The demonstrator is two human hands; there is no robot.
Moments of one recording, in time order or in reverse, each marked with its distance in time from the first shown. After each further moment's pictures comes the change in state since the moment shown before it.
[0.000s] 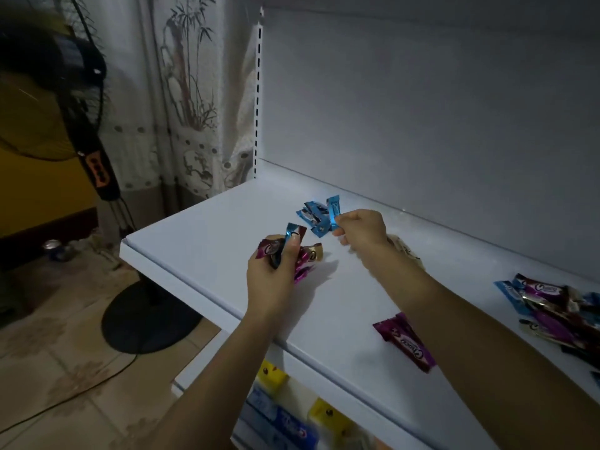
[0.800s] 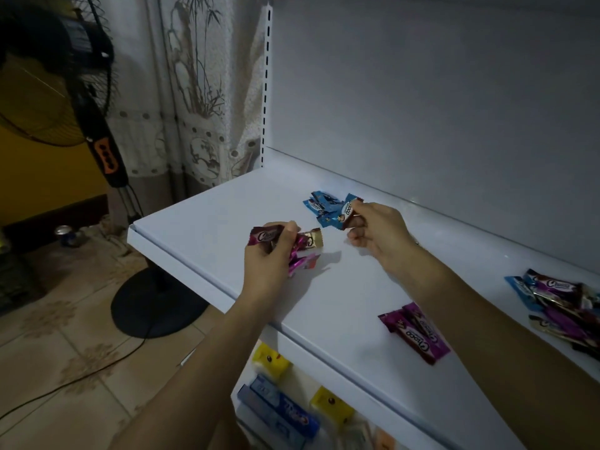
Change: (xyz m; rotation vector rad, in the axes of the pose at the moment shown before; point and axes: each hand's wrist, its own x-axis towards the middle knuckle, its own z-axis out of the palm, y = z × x) left_hand 0.006 0.004 -0.009 -0.032 0.035 -0.105; right_hand -0.027 0.000 -0.022 0.330 -0.218 0.023
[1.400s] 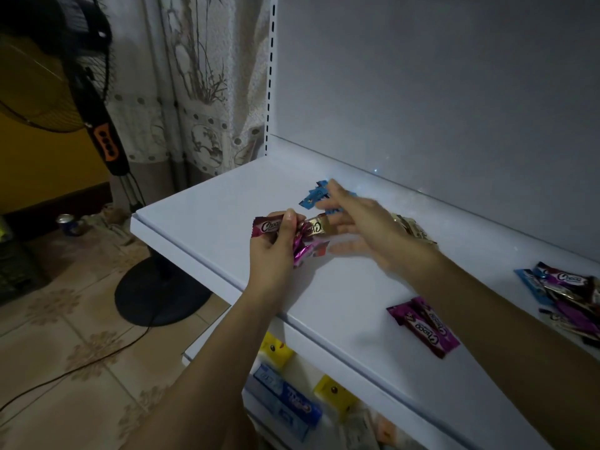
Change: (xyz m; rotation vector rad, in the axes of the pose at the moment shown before) left_hand 0.002 -0.004 -0.001 -0.072 -0.023 0.072; right_hand -0.029 -0.011 0.022 -0.272 -0.304 0.026
